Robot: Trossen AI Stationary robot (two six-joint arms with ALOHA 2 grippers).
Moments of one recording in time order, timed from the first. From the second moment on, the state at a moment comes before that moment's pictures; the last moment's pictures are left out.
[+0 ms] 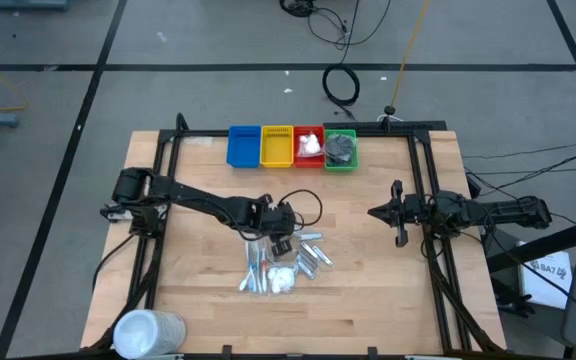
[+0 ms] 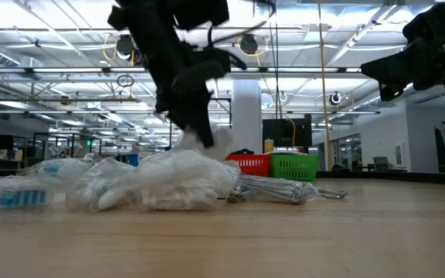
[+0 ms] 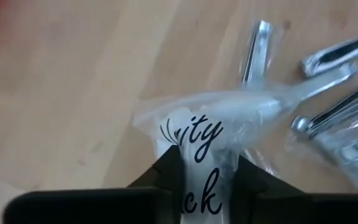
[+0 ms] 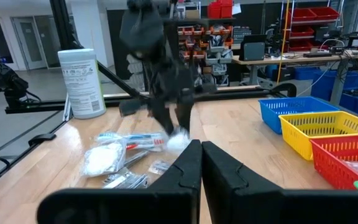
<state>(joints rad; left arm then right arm) -0.10 1.83 1.22 -0.47 -0.24 -0.39 0.06 0.08 0.02 0.07 0.08 0.07</state>
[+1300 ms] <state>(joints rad) 0.43 1.92 1.22 0.36 -0.22 -0.18 0.06 0.07 0.02 0.07 0.08 0.07</state>
